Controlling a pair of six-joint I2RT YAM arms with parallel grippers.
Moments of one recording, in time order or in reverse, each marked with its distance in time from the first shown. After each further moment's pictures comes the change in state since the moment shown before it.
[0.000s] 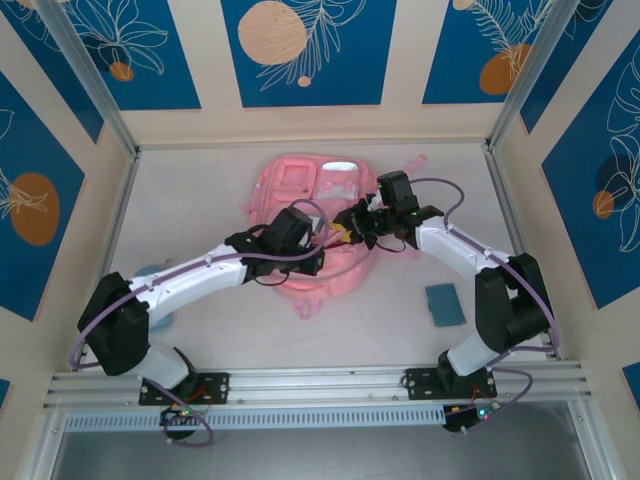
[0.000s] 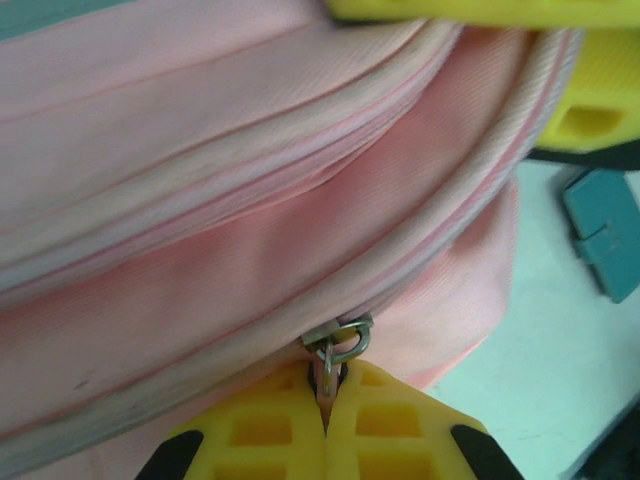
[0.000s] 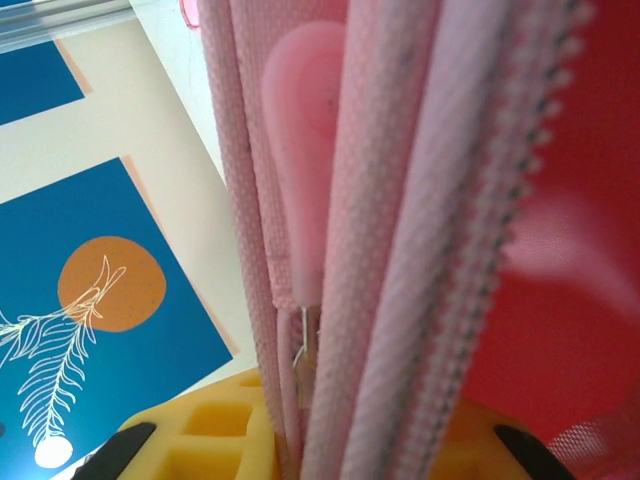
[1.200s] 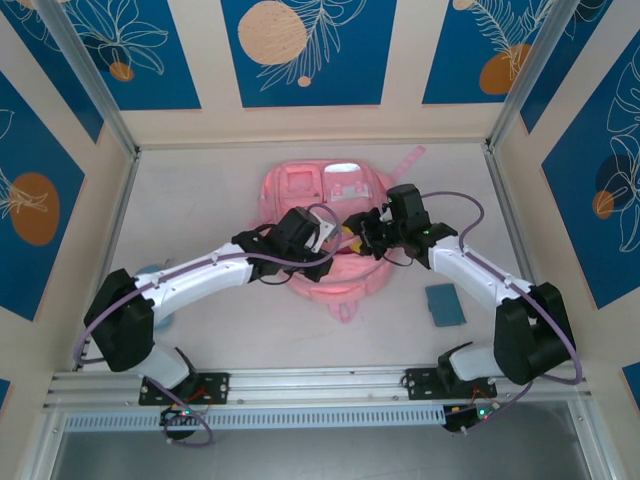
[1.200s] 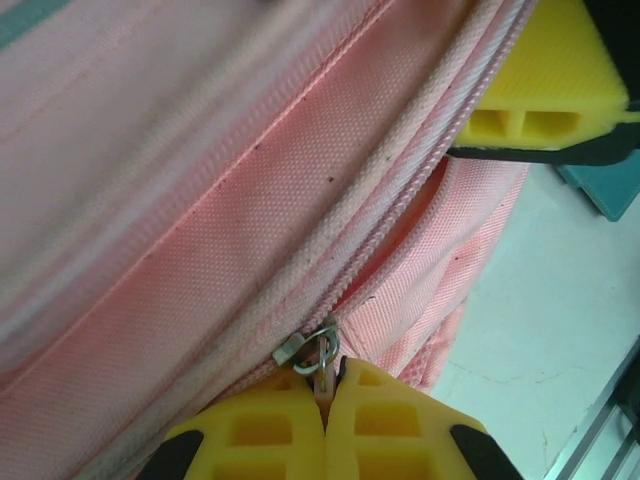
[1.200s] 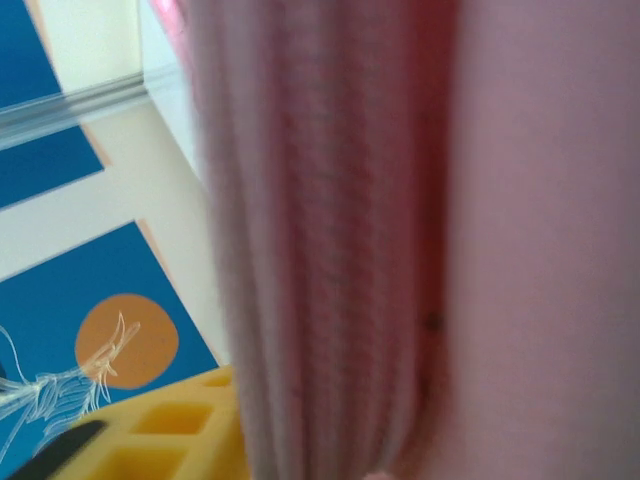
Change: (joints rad) left arm -0.042 0.037 0.049 -0.012 0.064 0.211; right arm 0.033 -0.186 -0.144 0.008 0.179 0.126
